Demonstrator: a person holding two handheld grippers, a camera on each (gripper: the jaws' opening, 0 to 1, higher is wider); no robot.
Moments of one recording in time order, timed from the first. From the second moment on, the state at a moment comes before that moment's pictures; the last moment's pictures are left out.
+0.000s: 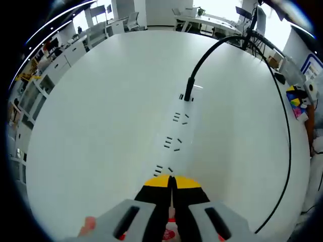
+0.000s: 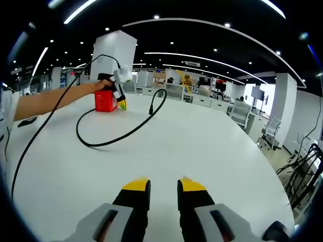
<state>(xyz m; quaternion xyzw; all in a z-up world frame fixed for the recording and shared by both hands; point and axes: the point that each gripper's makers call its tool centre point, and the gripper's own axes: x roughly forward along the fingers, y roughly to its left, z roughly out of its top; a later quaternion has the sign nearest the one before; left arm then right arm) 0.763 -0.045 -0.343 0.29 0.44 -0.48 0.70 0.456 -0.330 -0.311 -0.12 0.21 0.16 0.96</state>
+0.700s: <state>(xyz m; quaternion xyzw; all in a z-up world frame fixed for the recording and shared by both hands) 0.762 -0.045 -0.343 0.29 0.44 -0.48 0.70 0.457 -0.331 -0.311 -0.12 0.21 0.16 0.96</state>
